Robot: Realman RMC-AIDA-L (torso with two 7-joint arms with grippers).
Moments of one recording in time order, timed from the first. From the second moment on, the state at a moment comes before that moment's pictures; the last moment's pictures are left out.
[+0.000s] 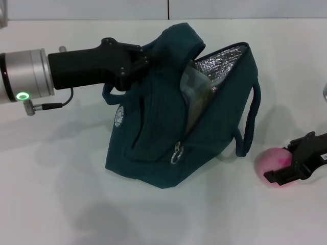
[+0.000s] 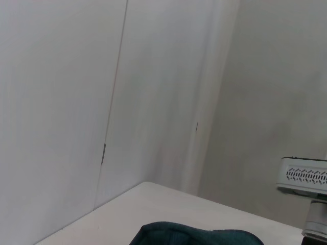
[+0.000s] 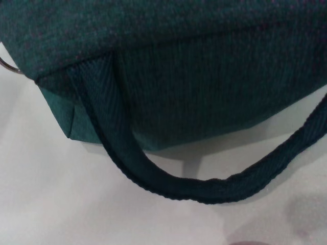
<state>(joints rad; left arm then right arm) -0.52 -2.08 0.92 0.81 1.67 1.56 -1.50 0.40 2.01 -1.37 -1.26 -2.29 -1.46 2.17</state>
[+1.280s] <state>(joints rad) -0.49 -2.09 0.92 0.78 1.63 1.57 -1.39 0.32 2.01 -0.91 -1.00 -1.60 -1.59 1.48</state>
